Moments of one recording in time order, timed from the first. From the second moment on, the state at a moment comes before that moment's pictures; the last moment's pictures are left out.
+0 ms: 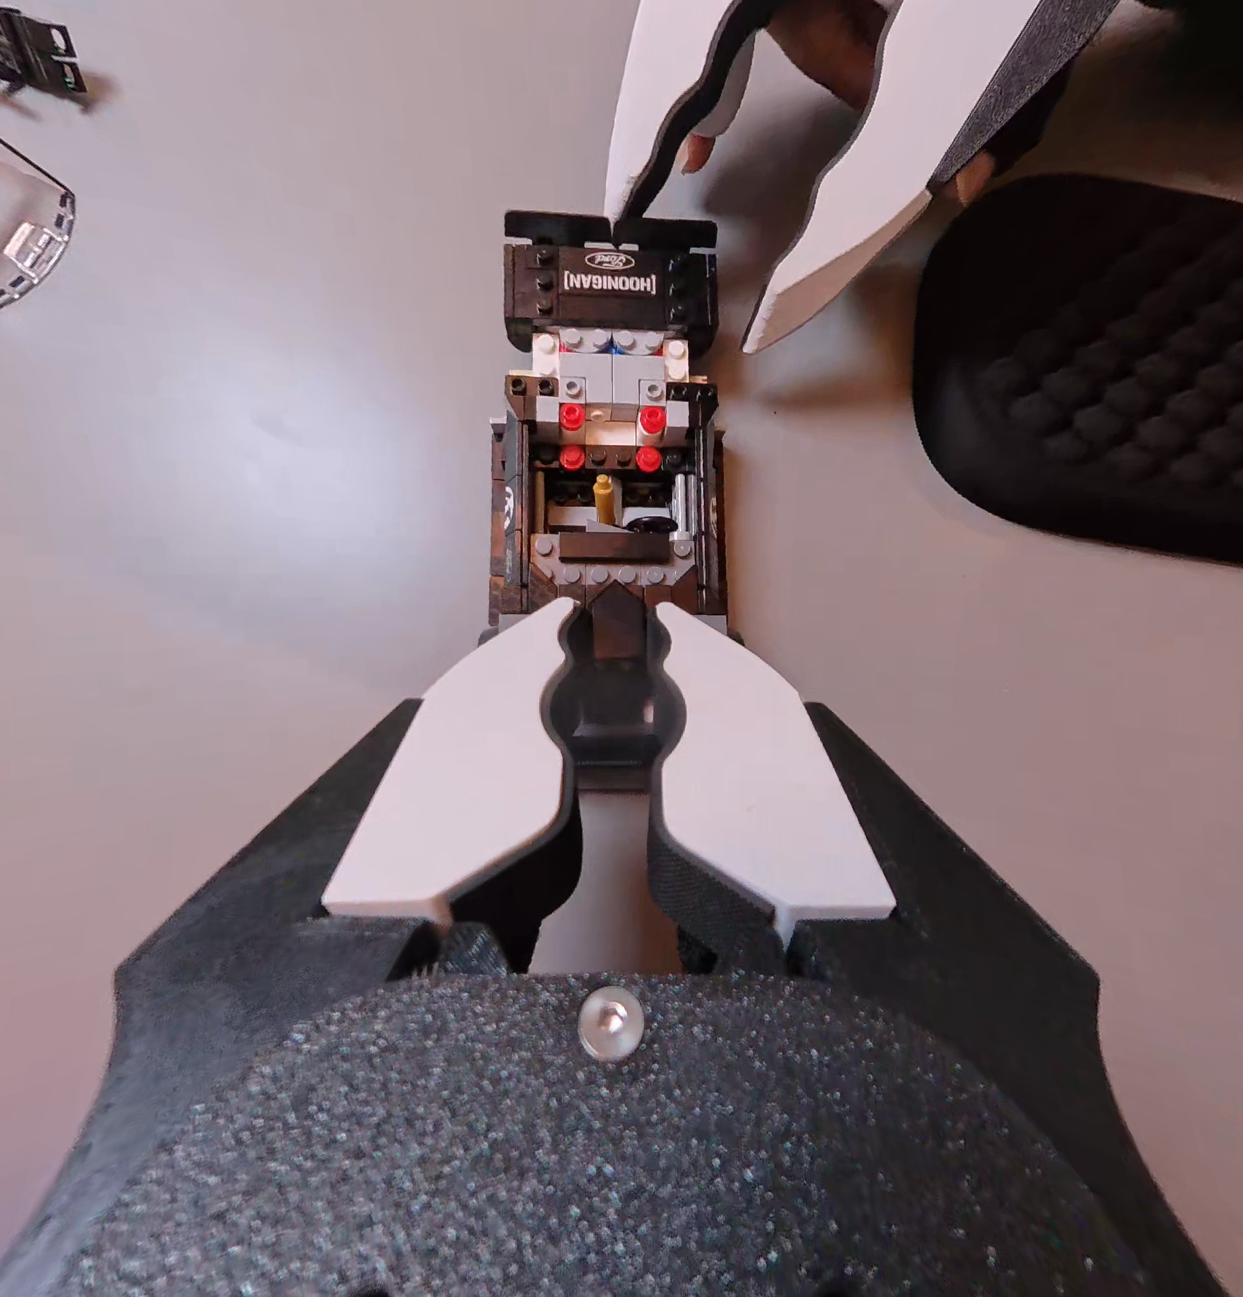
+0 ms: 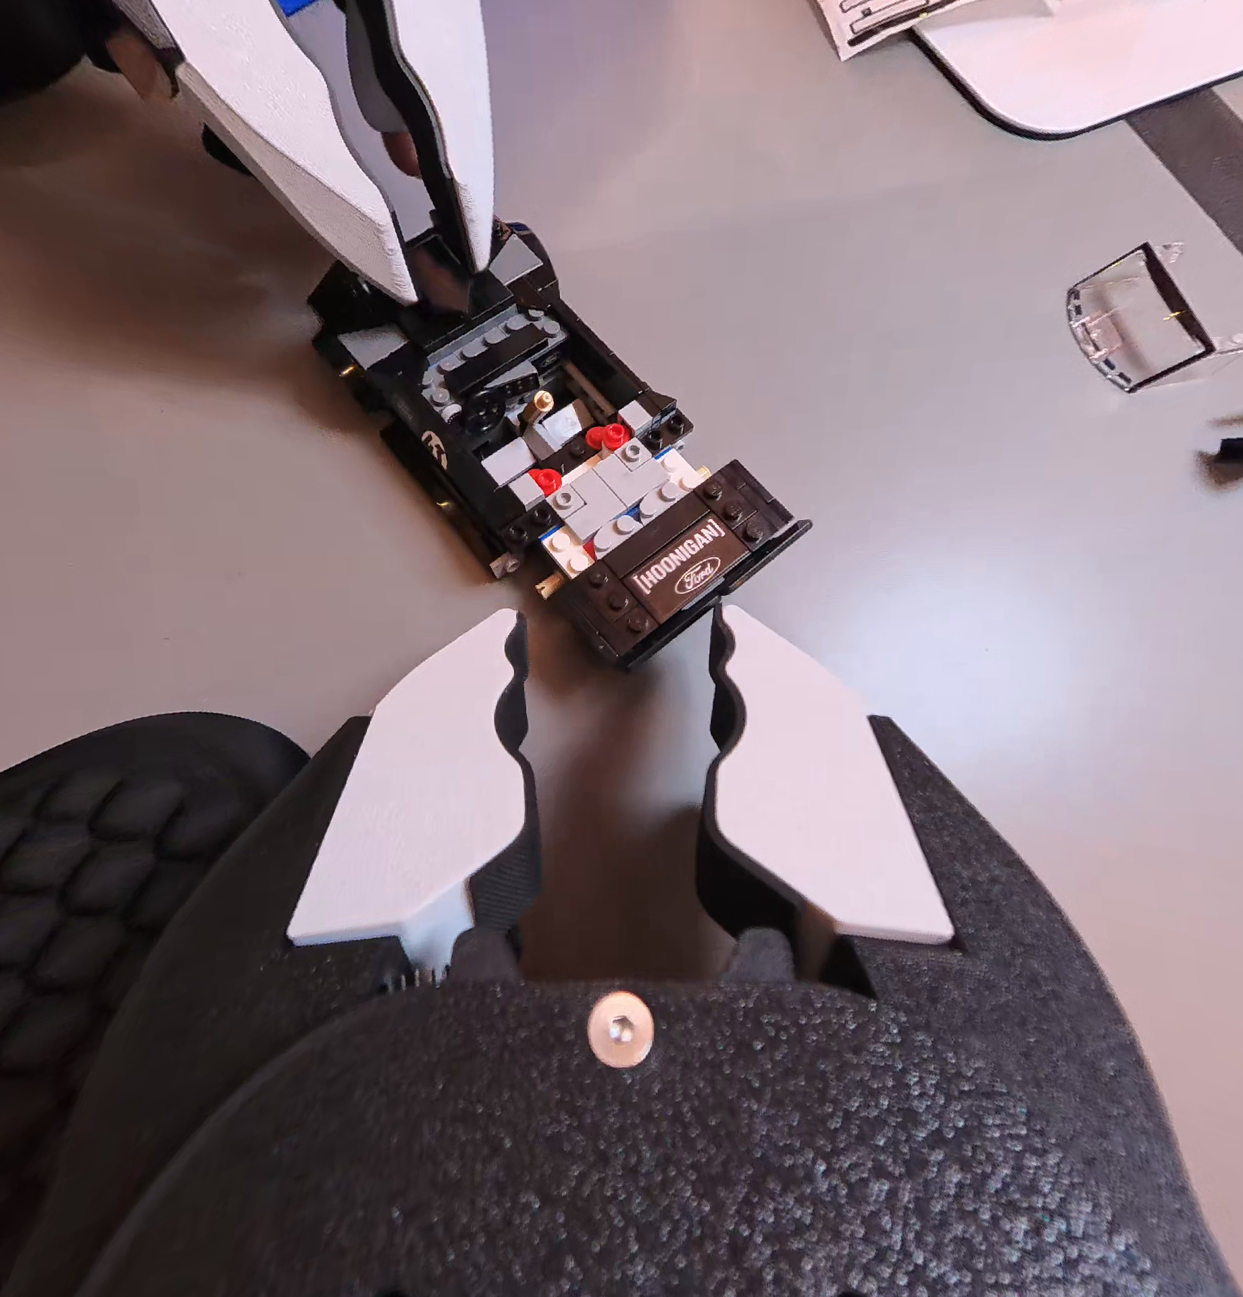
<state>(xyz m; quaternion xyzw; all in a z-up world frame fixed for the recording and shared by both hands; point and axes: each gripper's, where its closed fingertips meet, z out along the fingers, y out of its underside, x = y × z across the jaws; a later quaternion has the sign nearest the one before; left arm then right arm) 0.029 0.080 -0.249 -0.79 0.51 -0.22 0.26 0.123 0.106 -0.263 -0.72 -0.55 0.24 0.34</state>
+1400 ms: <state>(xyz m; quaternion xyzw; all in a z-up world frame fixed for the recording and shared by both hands) 0.024 0.084 -0.251 -0.78 0.54 -0.21 0.24 0.127 0.108 -0.258 -0.72 -0.54 0.25 0.35</state>
